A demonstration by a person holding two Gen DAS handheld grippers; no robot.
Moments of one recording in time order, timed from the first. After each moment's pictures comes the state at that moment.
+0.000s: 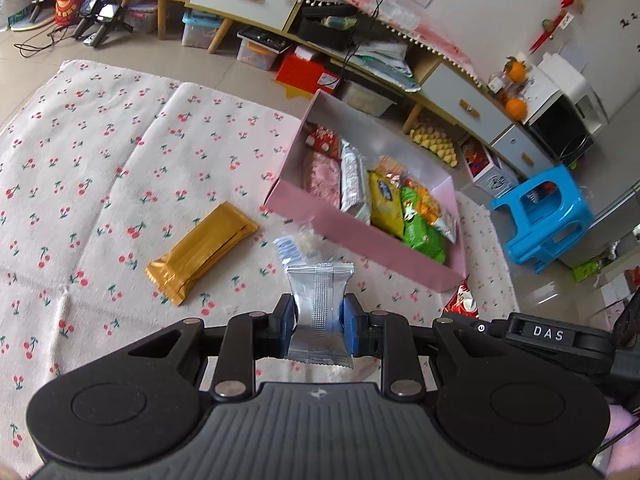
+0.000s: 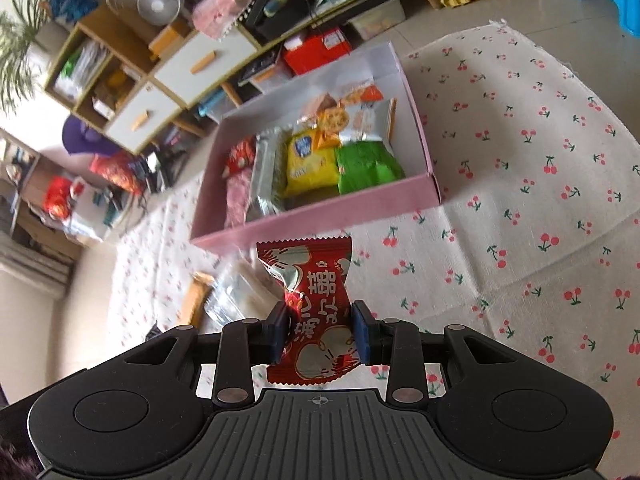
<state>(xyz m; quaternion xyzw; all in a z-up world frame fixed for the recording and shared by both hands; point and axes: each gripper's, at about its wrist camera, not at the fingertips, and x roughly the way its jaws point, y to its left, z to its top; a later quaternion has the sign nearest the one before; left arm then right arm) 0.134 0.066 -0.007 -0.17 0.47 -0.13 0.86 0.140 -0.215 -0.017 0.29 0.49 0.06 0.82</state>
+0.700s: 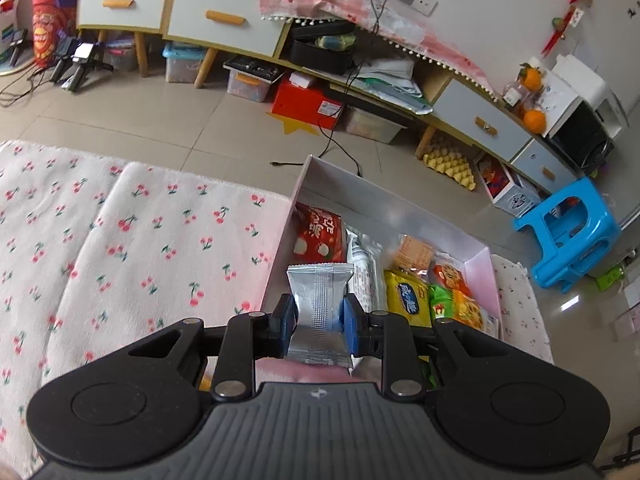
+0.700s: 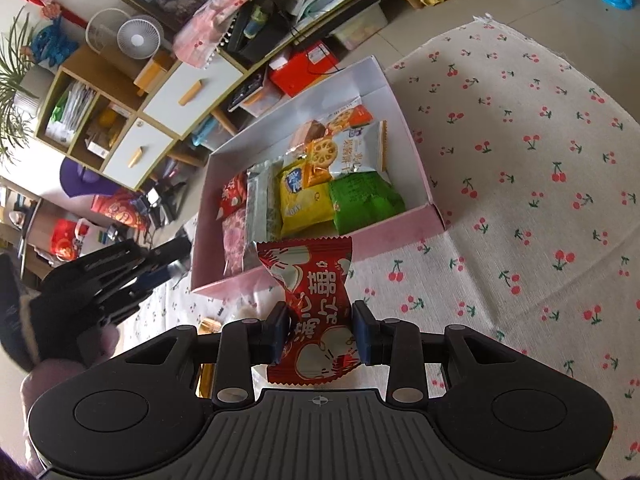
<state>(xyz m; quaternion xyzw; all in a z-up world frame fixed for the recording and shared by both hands) 0.250 0.038 -0.027 -0.13 0.44 -0.13 0.88 0.166 -0.227 -0.027 0.34 0.47 0.04 0.82</state>
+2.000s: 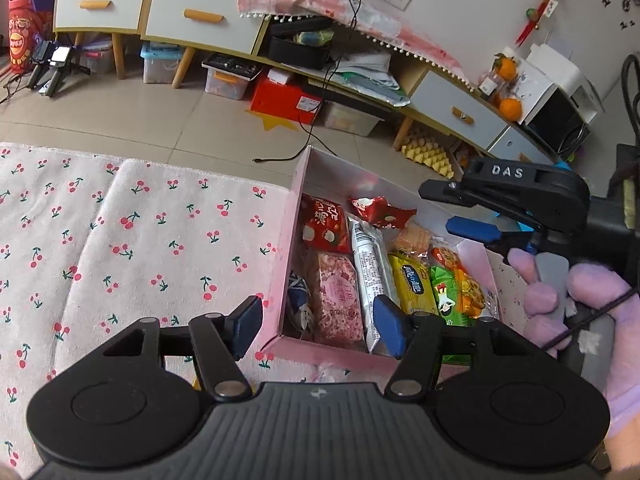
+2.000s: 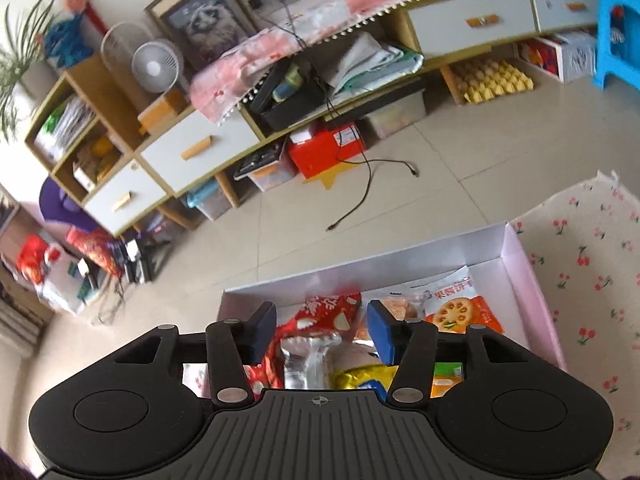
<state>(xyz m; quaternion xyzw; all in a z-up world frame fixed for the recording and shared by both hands) 0.238 0.061 -0.029 -0.13 0.44 -0.17 0.87 0.324 -0.179 -0.012 0.24 0.38 0.01 0.89</state>
